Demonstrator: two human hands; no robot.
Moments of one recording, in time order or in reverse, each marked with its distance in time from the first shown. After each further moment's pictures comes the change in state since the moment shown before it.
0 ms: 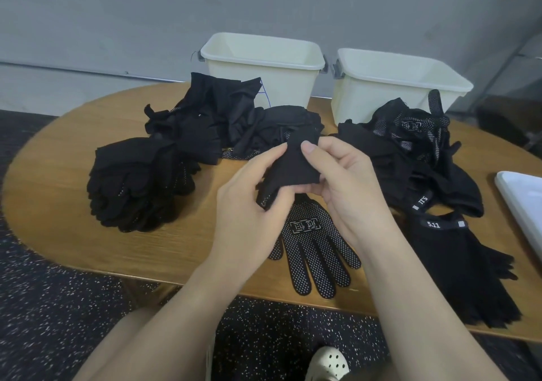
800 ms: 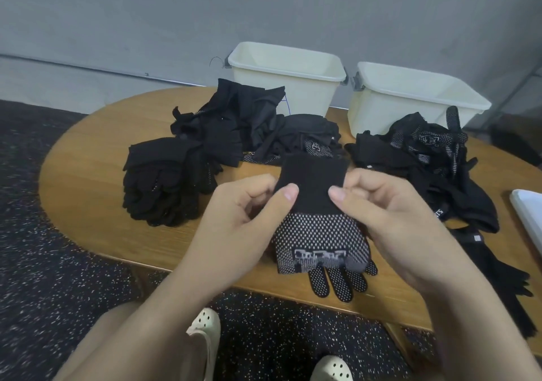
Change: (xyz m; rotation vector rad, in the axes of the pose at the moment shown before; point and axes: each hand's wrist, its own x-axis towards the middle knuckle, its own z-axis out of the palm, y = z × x) left_hand -0.008 0.030 -0.061 -0.069 -0.220 -0.084; right_hand -0.044 -0.026 -0.012 -0.335 -0.254 0.006
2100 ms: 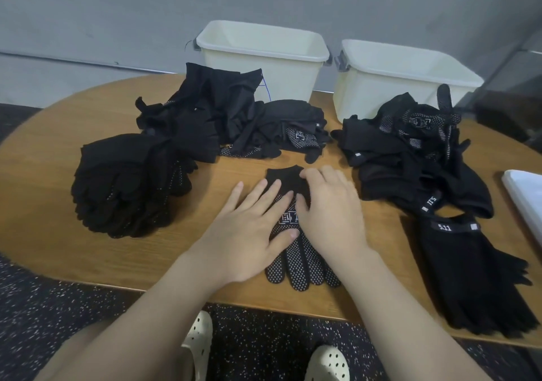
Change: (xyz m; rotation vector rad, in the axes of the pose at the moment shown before) left_hand 0.035 -0.095 0.032 1.045 -0.609 0.019; right_hand 0.058 0.102 0.021 -1.252 0.413 -0.081
